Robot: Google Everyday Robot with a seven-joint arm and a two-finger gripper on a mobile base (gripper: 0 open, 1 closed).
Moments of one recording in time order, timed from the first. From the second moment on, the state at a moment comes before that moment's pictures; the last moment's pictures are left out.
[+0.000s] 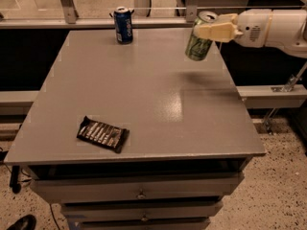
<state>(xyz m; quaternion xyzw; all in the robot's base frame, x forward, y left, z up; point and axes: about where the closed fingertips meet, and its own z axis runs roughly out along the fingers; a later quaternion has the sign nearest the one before) 0.669 -0.156 0.980 -0.37 0.66 0.36 0.54</state>
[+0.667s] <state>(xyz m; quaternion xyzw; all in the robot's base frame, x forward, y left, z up) 0.578 -0.037 0.967 -0.40 0.62 0.48 0.47</state>
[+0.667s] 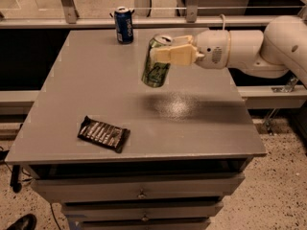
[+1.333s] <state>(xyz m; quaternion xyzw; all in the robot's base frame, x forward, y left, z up) 0.521 0.037 0.956 -0.46 0.59 0.50 0.44</state>
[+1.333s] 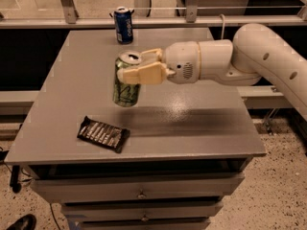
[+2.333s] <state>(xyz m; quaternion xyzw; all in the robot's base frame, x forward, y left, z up) 0.492 0.068 0.899 -0.52 0.57 0.46 0.43</state>
